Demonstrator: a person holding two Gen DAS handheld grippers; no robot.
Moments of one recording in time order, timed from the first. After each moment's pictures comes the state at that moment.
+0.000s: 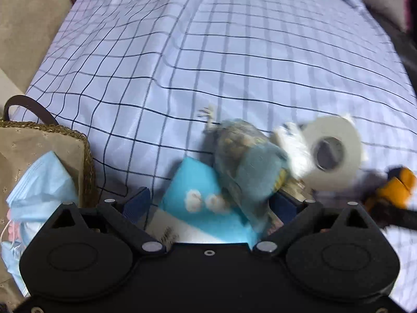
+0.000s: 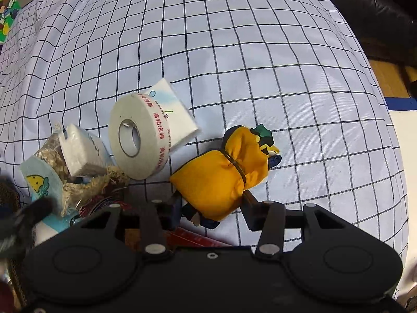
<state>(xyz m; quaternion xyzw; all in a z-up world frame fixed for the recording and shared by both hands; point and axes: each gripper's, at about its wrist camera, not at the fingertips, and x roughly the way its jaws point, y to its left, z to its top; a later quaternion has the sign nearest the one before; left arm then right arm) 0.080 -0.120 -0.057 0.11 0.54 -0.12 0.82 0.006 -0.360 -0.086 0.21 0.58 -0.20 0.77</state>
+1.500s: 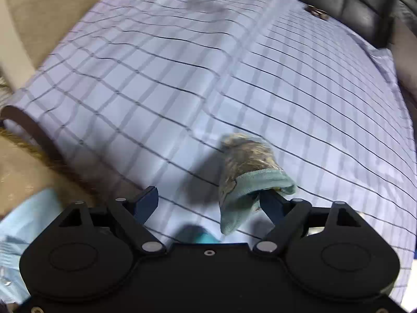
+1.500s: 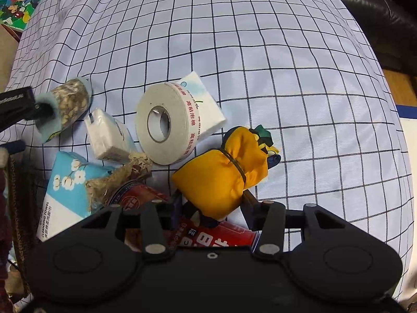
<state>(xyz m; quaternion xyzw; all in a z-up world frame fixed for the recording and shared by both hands) 0.143 -0.097 -0.050 -0.03 0.52 -0.08 0.85 0.003 -0.332 -0.078 0.20 0.57 -0.16 0.78</state>
